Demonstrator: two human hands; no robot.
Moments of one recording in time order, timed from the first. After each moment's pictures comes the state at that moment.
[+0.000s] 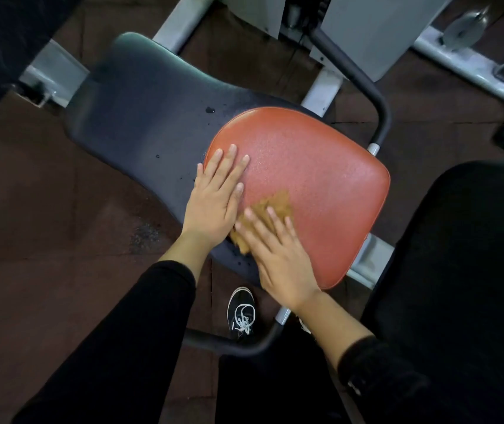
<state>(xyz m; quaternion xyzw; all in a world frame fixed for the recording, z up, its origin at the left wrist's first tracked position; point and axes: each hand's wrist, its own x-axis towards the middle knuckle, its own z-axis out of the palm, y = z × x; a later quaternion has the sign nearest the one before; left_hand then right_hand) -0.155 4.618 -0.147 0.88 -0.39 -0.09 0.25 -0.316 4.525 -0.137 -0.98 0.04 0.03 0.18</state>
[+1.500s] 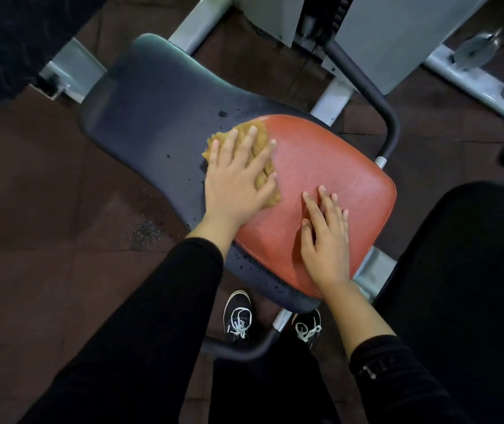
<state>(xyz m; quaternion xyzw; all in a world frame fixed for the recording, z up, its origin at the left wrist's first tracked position) -0.139 4.573 -0.135 0.92 -0.37 0.03 0.14 -0.307 4.475 -0.126 -0.90 0.31 -0.02 0.29</state>
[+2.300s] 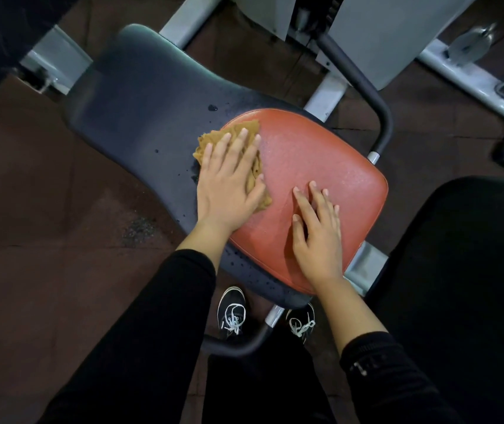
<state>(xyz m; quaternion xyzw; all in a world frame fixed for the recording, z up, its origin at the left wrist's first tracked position) -0.156 4.578 -0.135 0.92 -0.36 0.02 0.17 -0.309 4.472 -0.125 -0.91 0.30 -0.02 0.29</state>
